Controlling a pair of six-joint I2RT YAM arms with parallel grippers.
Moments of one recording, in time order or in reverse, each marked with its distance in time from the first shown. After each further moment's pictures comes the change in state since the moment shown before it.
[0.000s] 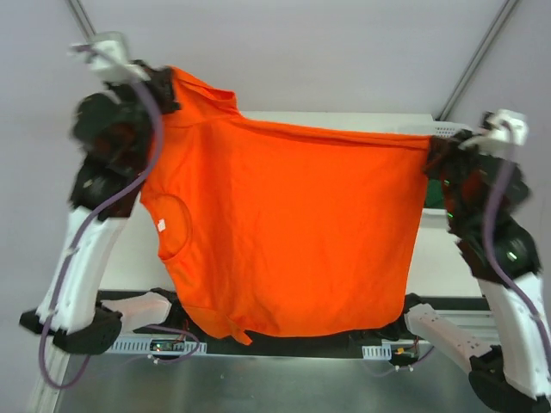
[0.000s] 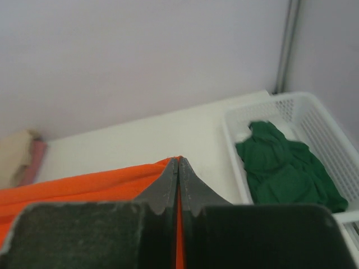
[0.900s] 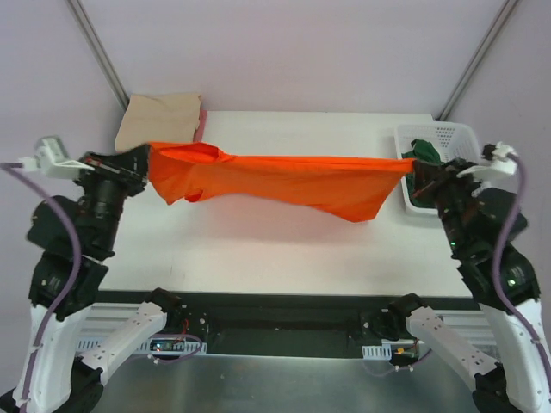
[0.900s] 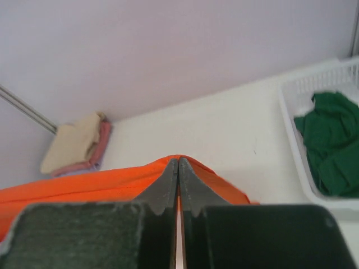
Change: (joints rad) left arm 0.000 -0.481 -0.532 -0.169 -0.039 -0.503; right arm 0.003 -0.146 -0.314 0.020 -0.116 0.221
